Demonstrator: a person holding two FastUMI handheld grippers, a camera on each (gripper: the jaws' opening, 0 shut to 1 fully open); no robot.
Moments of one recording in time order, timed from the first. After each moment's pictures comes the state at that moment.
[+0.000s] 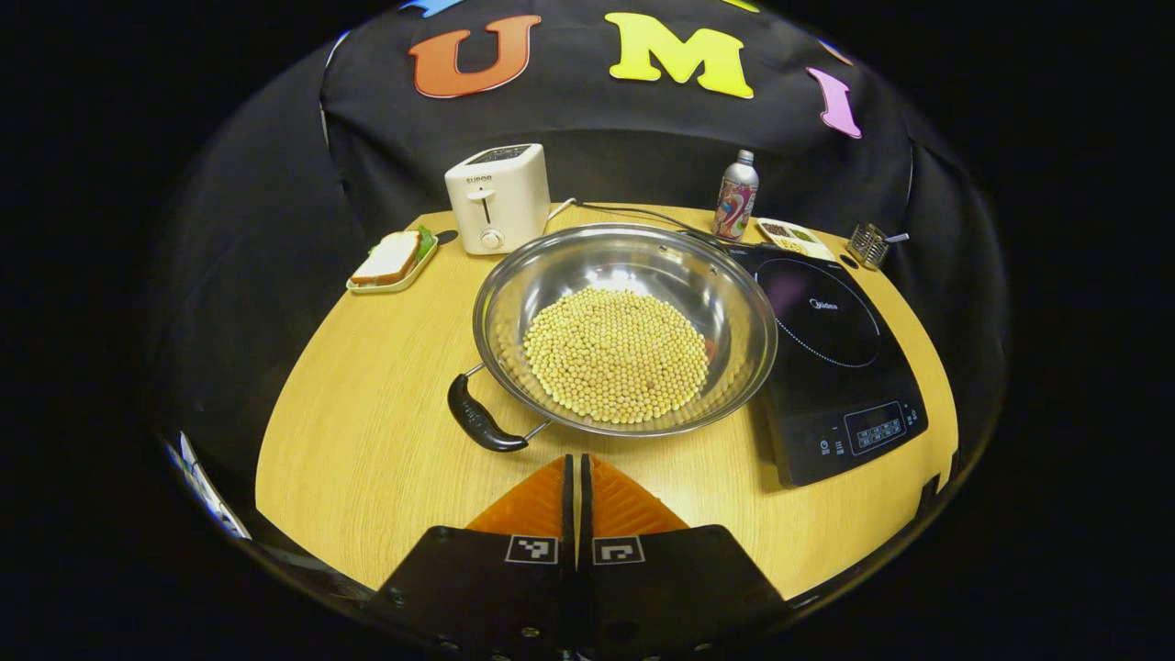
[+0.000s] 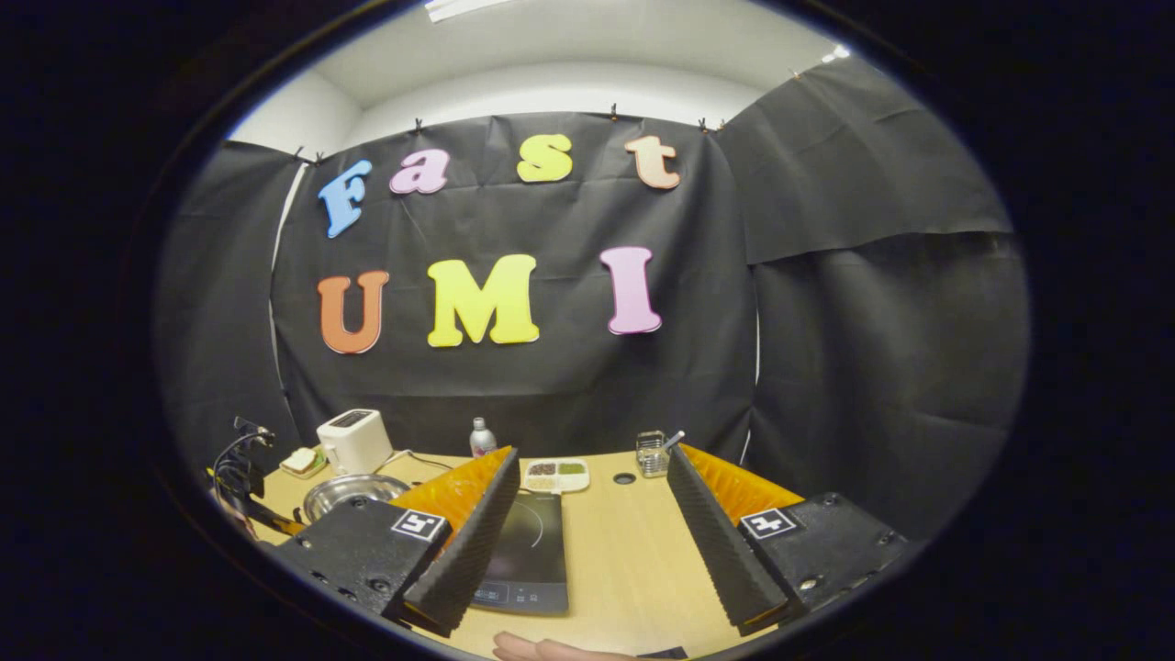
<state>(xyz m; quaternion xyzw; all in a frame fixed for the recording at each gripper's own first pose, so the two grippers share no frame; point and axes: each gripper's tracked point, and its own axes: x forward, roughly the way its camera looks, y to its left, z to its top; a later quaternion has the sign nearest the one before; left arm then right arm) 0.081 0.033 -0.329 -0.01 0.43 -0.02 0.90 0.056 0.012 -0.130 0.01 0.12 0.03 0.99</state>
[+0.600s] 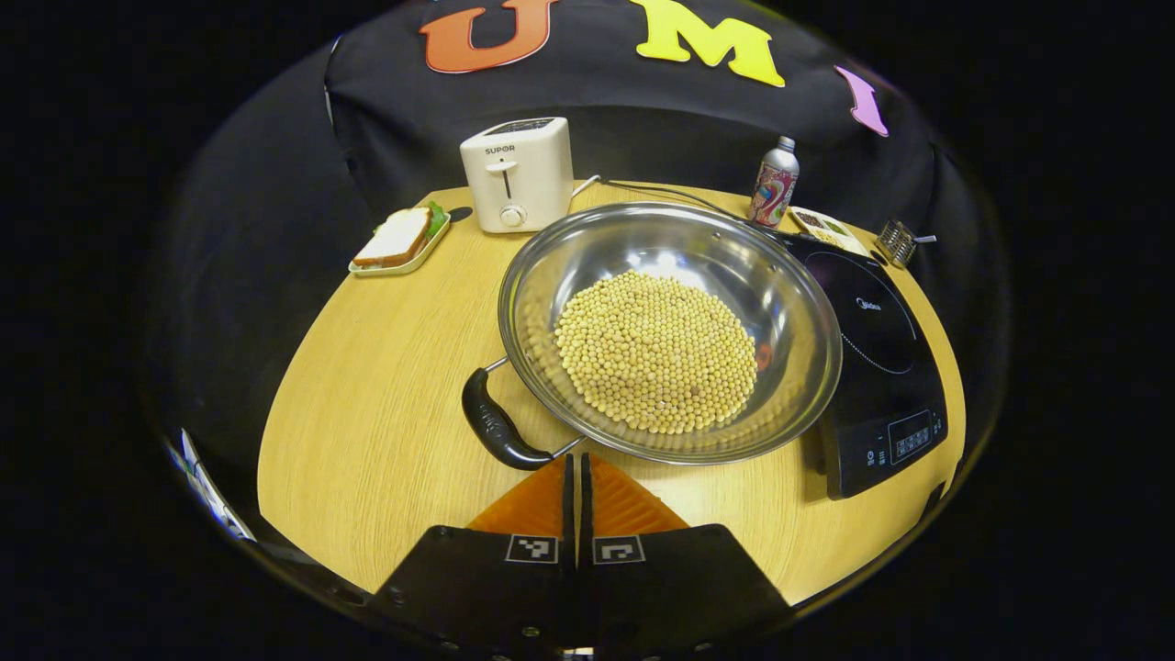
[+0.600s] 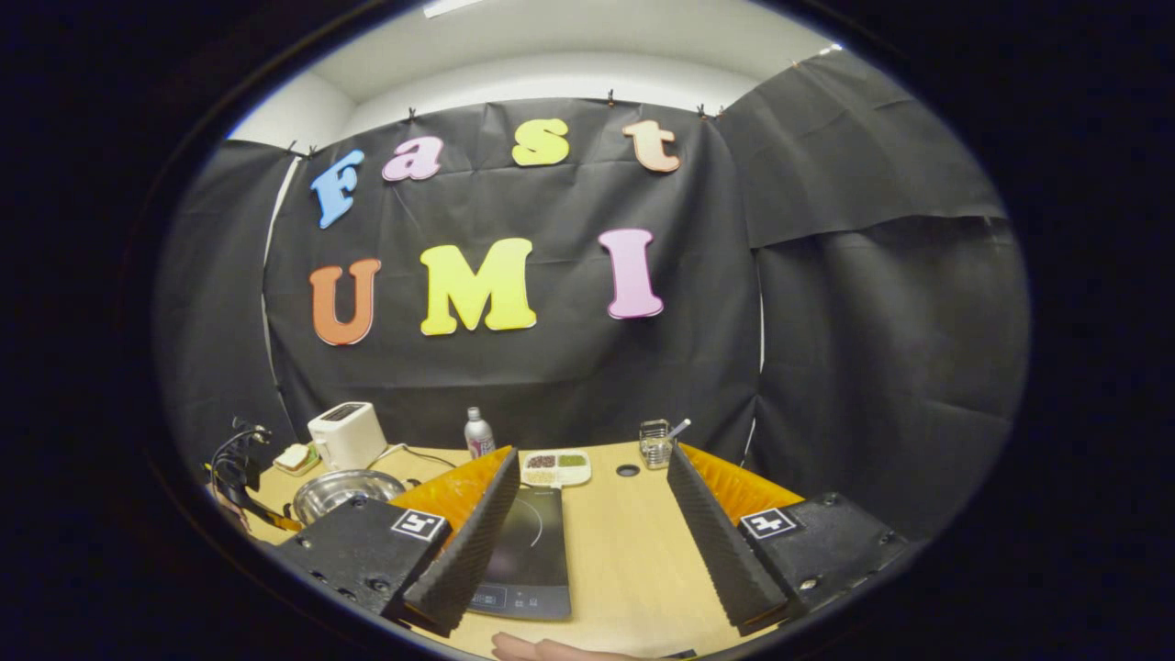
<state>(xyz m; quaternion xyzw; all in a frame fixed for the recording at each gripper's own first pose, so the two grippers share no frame) 0.101 0.060 -0.350 -0.02 0.46 0.00 0.89 0.084 0.023 -0.156 0.02 0.14 0.03 0.99</state>
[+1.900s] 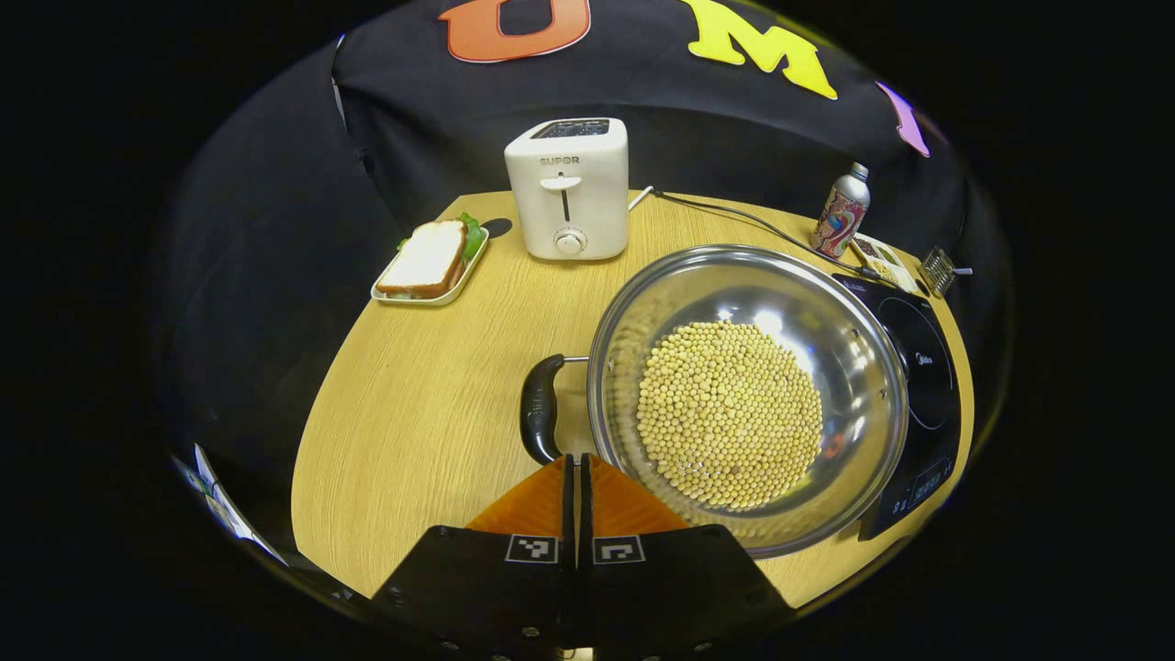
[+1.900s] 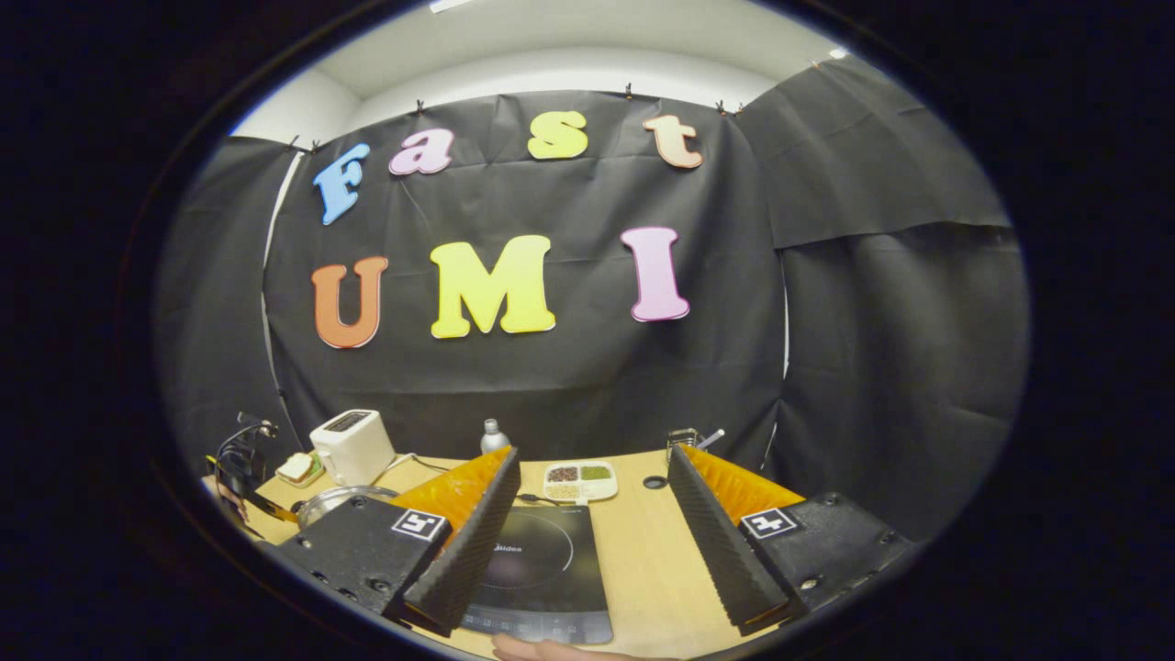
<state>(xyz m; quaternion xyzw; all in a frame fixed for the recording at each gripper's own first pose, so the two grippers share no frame) 0.176 0.123 -0.347 -0.01 0.47 0.03 0.88 0.133 0.071 -0.155 0.01 0.14 0.03 0.99</state>
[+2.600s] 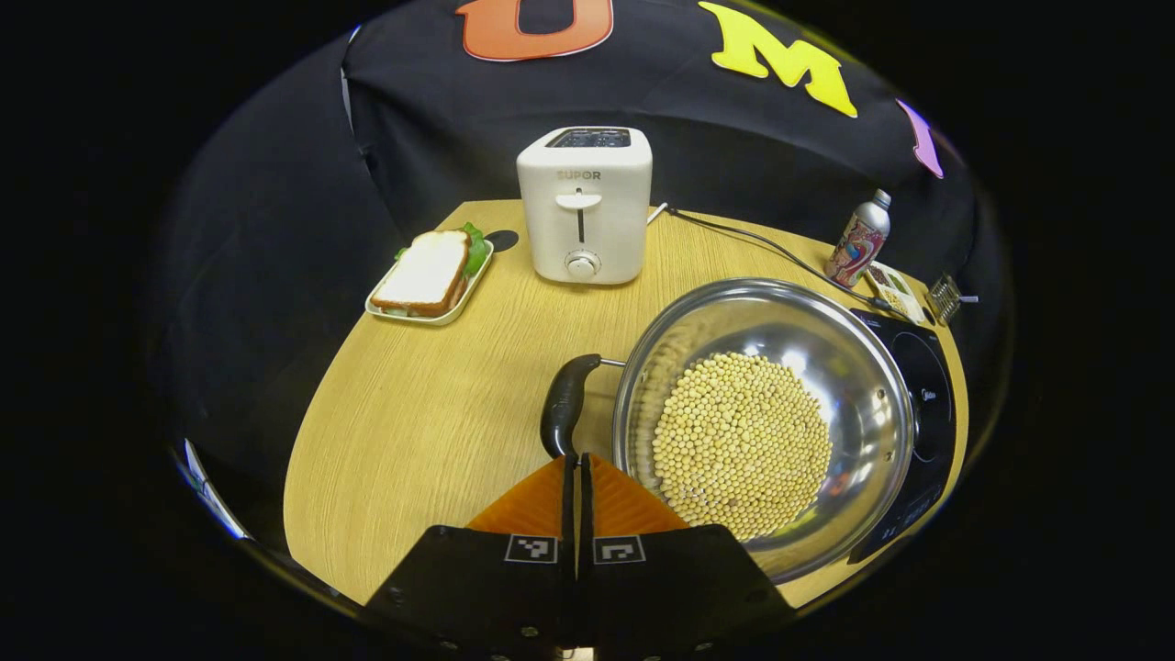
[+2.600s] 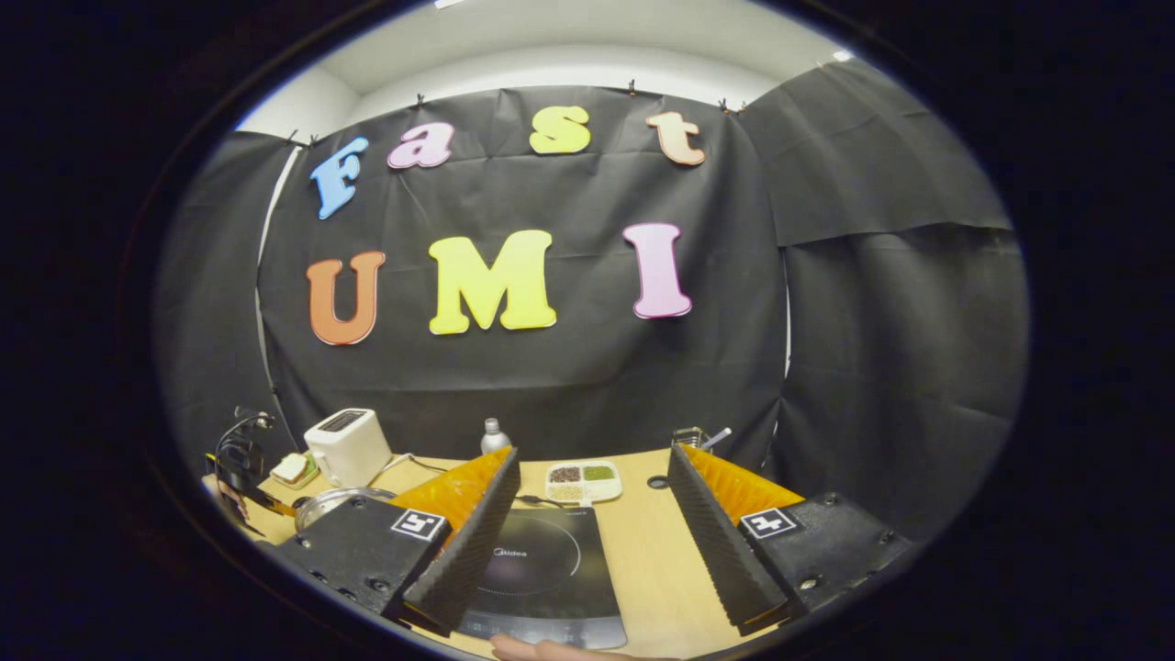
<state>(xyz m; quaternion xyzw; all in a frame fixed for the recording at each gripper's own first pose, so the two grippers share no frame) 0.208 0.137 -0.347 -0.04 0.46 0.04 0.89 0.141 0.091 -0.162 0.01 0.14 0.03 0.99</state>
